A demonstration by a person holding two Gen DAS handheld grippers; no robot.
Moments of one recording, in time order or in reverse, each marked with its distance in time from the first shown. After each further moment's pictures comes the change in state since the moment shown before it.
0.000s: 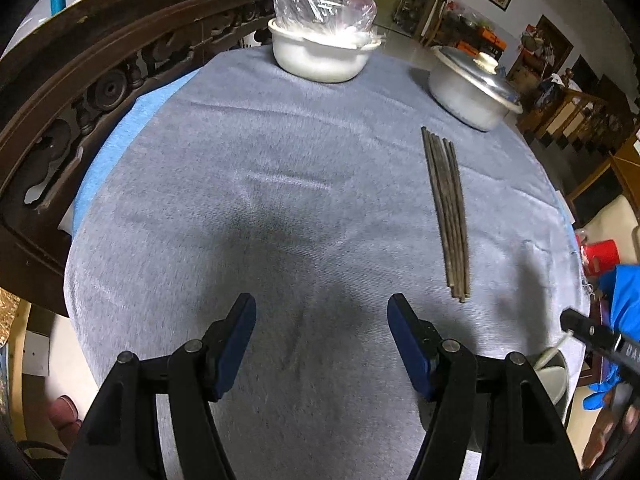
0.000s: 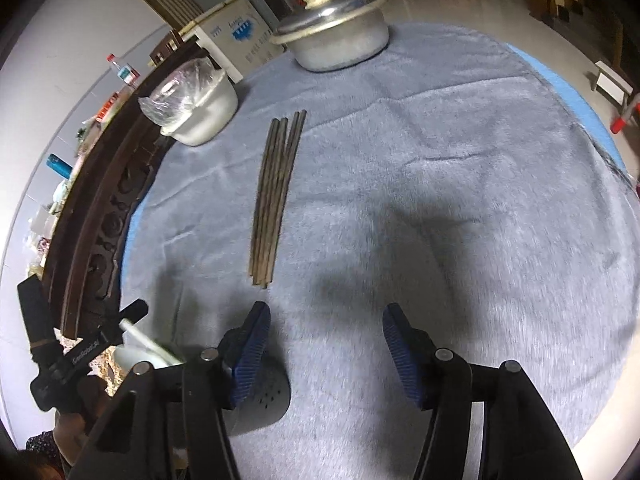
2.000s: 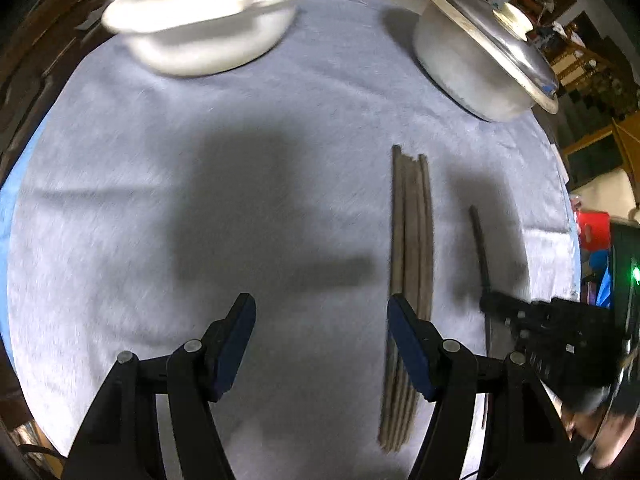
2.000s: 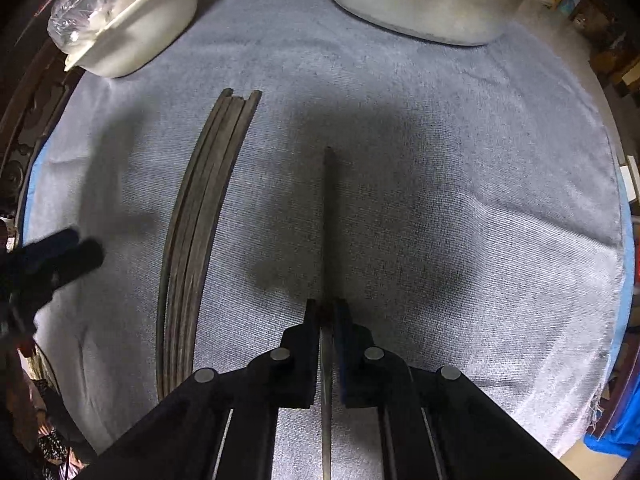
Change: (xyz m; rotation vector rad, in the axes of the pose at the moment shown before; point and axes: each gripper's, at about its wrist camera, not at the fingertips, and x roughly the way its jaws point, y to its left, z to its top) left arm 0.125 -0.088 0.160 0.077 0.316 -0.063; right arm 0.139 0.031 0.137 -0.285 0.359 -0.251
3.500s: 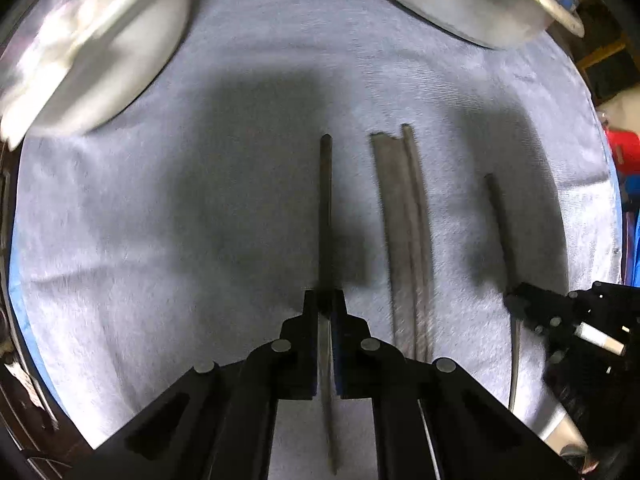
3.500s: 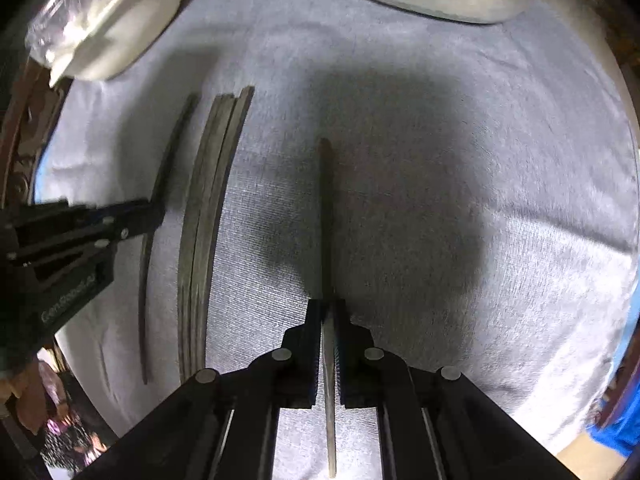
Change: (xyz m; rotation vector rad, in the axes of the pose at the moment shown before) left arm 0.046 -0.071 0.050 0.185 0.204 0.139; right arm -0.004 -0.017 0.047 0.053 0.102 0.060
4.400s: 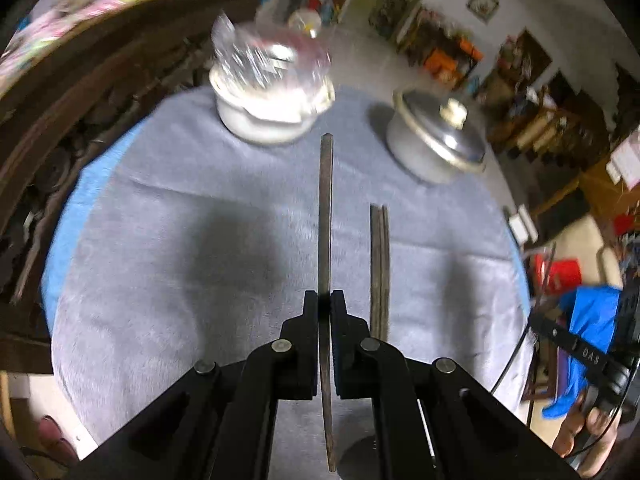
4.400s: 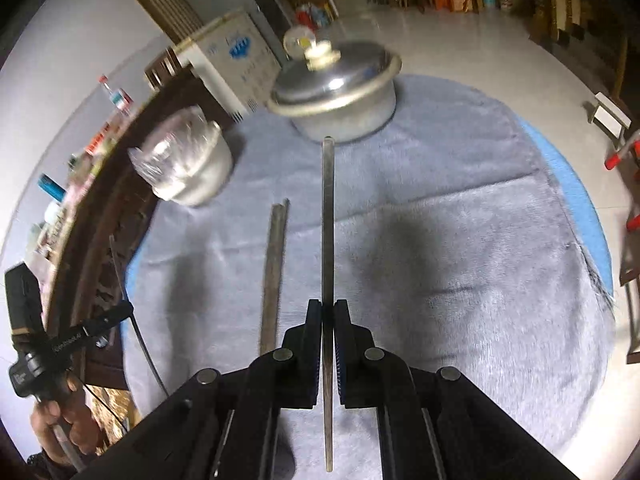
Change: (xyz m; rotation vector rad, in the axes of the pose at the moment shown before) left arm -0.121 0.087 -0.196 -0.282 -0.555 -0.226; right arm -0.135 -0.020 -0.175 0.223 -0.586 0.183
